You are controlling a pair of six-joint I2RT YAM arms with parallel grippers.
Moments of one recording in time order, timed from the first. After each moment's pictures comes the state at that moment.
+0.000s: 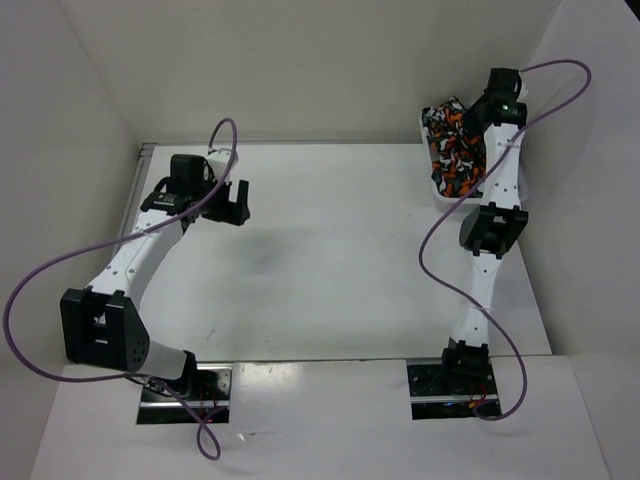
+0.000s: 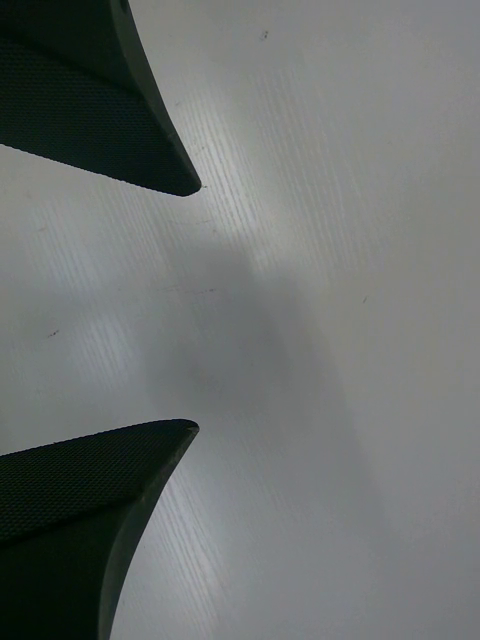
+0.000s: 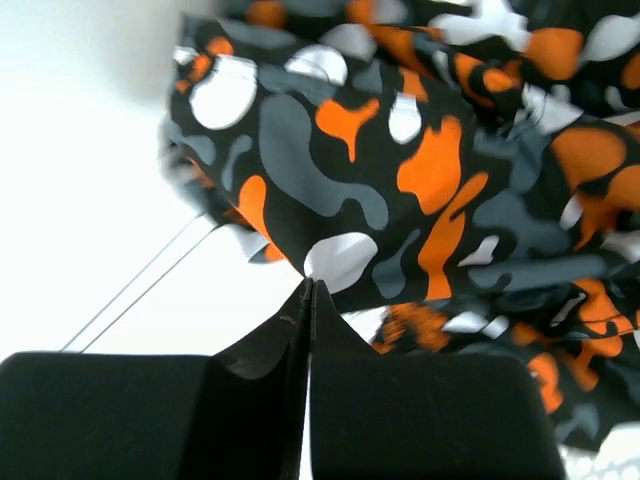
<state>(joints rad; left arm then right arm) -0.12 1.43 1.19 -0.51 0.22 0.07 -0.19 2.57 2.89 -0.99 0.05 0.61</state>
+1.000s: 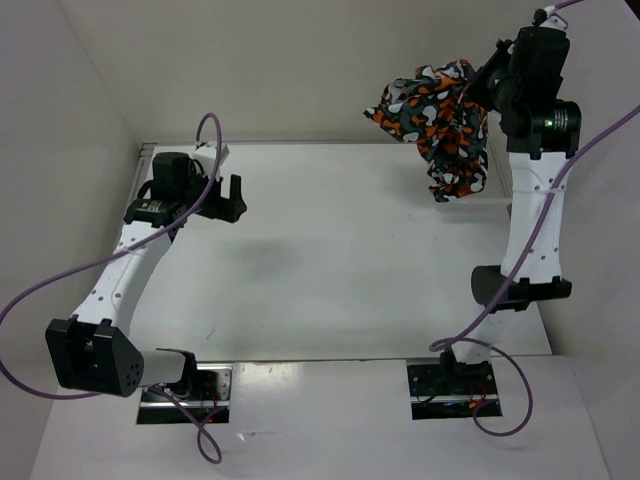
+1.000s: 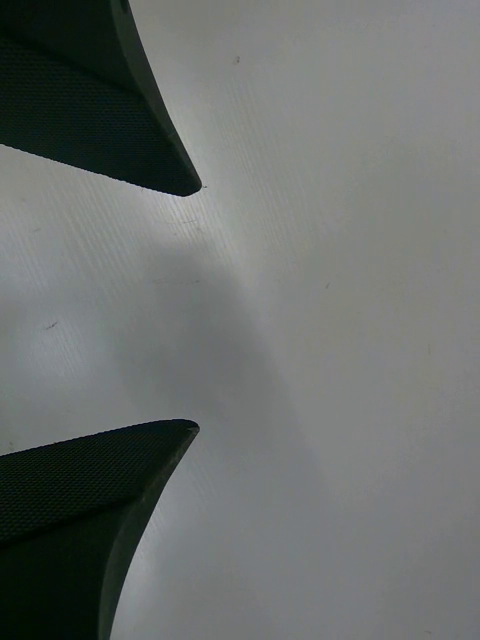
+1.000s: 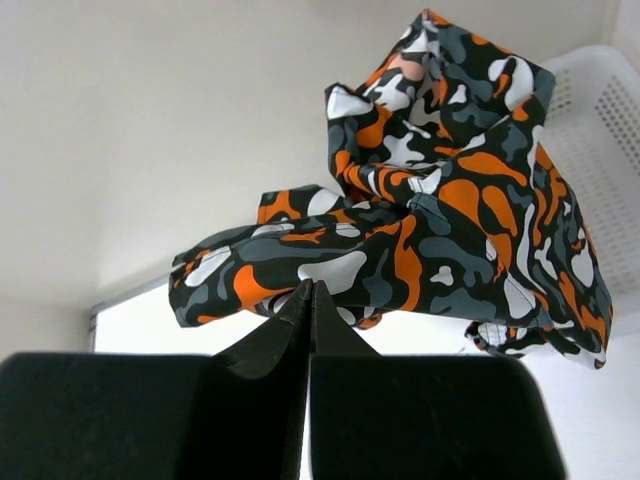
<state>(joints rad) -0.10 1.30 1.19 -0.51 0.28 0.07 0.03 1.79 2.58 -1.04 0.11 0.51</state>
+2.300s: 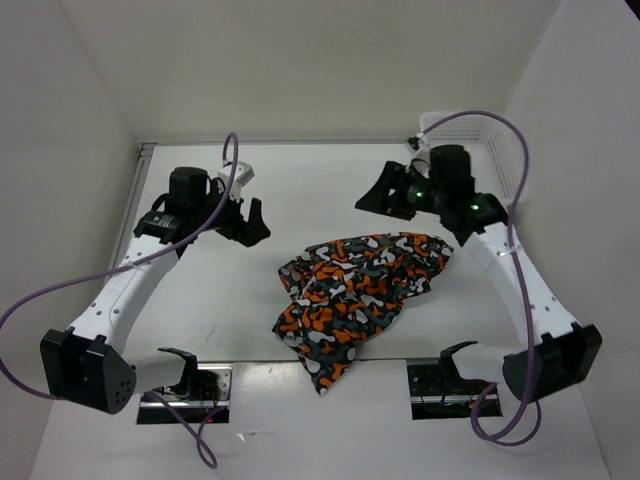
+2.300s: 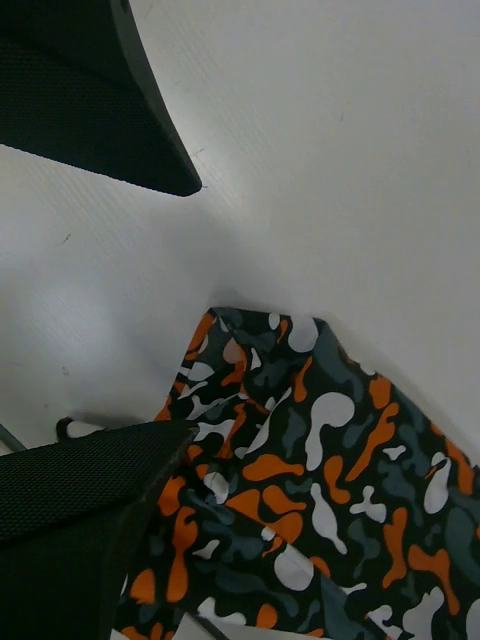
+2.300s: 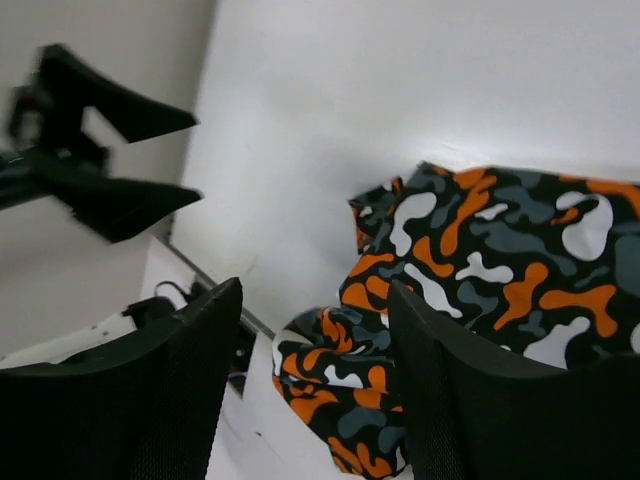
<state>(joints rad) -0.20 1.22 1.11 -0.54 0.46 0.07 0.26 1.19 1.29 -0.58 -0.53 0.56</state>
